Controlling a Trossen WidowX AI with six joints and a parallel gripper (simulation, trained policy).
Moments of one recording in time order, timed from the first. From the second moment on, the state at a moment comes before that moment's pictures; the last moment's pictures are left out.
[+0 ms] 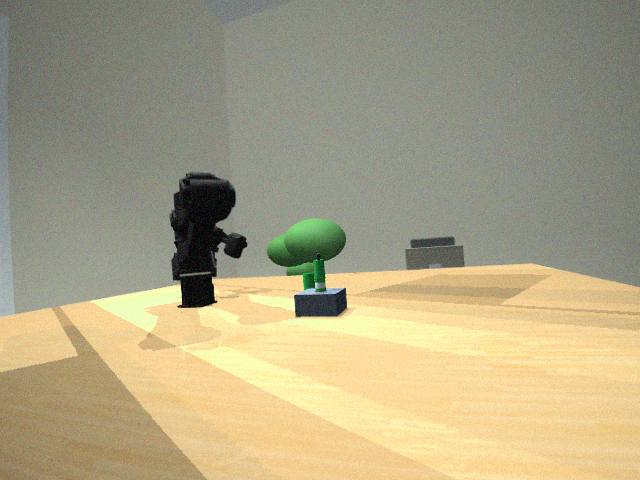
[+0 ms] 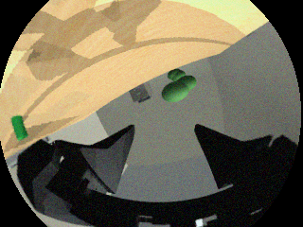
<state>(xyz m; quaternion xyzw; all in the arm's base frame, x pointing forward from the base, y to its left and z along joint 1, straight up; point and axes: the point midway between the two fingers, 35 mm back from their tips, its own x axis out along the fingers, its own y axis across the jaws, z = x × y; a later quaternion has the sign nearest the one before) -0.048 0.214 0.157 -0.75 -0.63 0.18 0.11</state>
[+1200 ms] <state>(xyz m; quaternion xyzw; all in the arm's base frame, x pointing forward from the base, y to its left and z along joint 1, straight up) -0.010 0.221 0.166 -0.79 -0.57 0.23 -0.02</state>
